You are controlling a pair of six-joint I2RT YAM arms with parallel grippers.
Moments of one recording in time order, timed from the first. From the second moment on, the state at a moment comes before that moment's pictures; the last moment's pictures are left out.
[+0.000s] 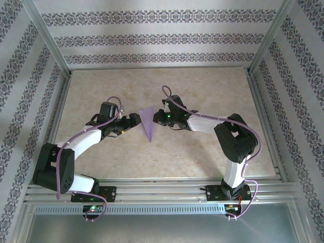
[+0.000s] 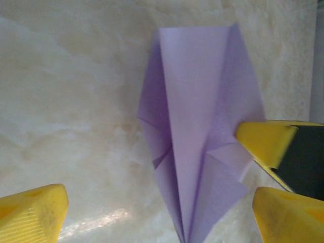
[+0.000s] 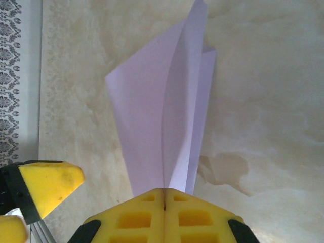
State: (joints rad) left arm -0.24 1.40 0.72 -0.14 0.46 -0.71; right arm 0.60 1.85 1.07 0.05 -0.41 0.85
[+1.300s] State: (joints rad) left arm -0.39 1.57 0.82 0.05 0.48 -0.87; right arm 0.55 1.89 0.95 0.13 -0.44 0.86
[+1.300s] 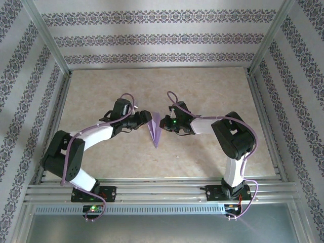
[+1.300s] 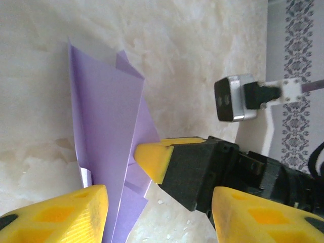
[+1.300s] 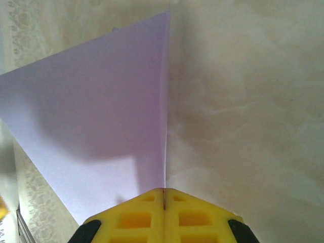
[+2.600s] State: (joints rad) left arm -0.43 1.76 0.89 -0.02 0.43 -0.82; right arm 0.51 1.89 0.89 0.14 -0.43 0.89
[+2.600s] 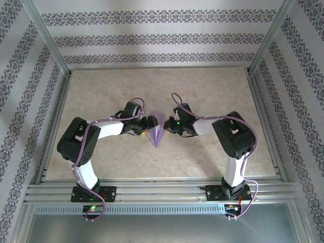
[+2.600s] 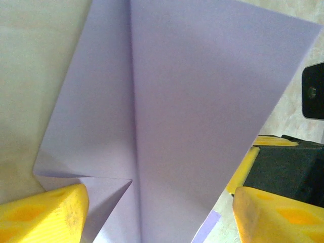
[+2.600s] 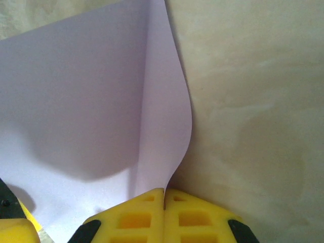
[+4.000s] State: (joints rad) left arm -0.54 1.57 0.84 -0.17 0.33 -0.79; right arm 0.51 1.89 0.88 0.15 -0.44 0.90
